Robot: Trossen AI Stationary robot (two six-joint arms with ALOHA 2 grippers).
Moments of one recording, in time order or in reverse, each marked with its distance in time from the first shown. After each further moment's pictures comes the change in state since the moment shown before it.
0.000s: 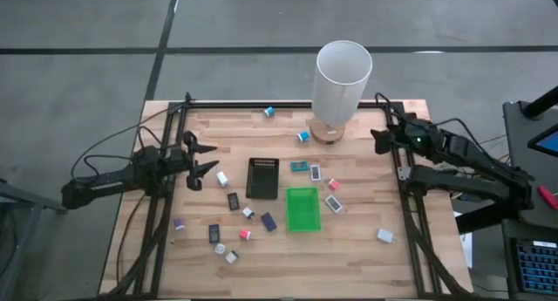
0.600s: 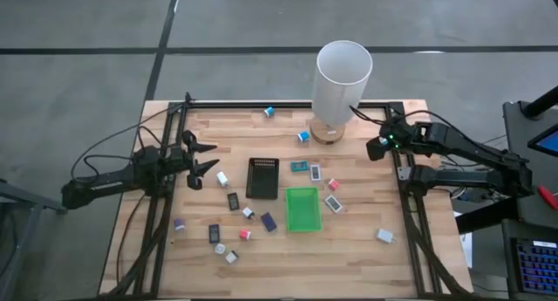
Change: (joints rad) left arm 0.000 0.000 0.000 0.000 -0.018 0.000; right arm 0.000 0.281 0.109 -0.285 -0.058 0.076
